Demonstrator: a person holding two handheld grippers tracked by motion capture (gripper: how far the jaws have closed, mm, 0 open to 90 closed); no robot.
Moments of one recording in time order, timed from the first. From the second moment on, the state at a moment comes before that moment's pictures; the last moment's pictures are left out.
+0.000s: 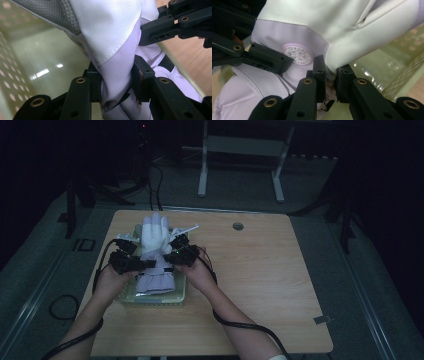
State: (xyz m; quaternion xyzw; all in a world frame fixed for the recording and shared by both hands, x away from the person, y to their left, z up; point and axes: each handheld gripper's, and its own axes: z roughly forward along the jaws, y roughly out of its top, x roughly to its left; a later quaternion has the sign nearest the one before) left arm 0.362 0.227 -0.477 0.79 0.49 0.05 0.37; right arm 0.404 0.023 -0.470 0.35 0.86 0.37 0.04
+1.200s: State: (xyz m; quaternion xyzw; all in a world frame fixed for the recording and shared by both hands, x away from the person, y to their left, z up) left arm 0.377 0.209 -0.521 0.80 0.55 0.03 0.24; right arm 0.386 0.006 -0.475 0.31 0.86 0.40 0.09
